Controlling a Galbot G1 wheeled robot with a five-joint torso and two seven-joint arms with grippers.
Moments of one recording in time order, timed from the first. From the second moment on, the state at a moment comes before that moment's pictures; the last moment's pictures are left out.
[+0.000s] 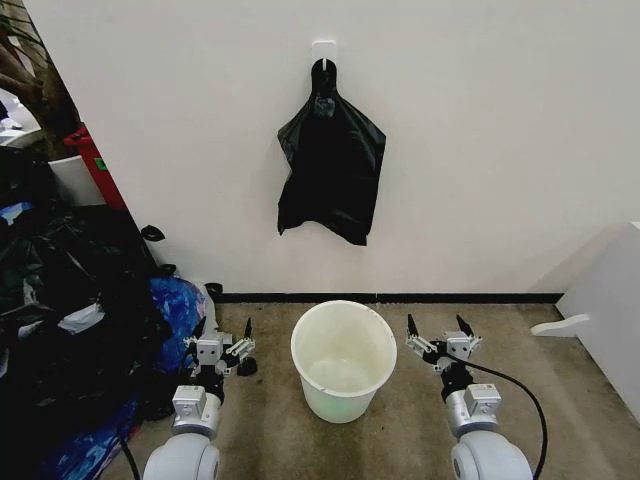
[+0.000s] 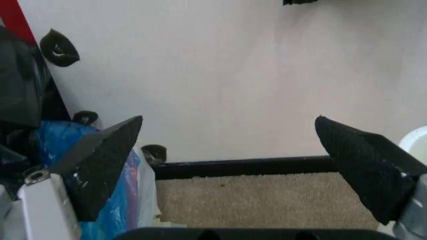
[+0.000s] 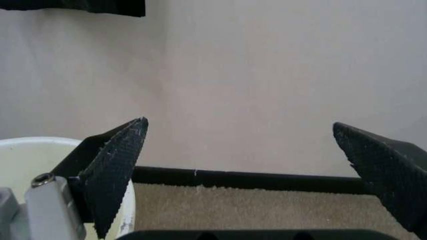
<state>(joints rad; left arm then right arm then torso) 1.55 -1.50 -0.55 -2.00 0.00 0.00 0.00 -1.55 1.50 0.55 2.00 0.00 0.00 0.00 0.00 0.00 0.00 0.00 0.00</state>
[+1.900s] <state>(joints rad) 1.86 -1.31 -0.67 -2.50 -0.26 0.01 -0.09 -1.63 1.56 0.47 2.36 0.42 -0.08 -0.07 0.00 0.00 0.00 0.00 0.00</state>
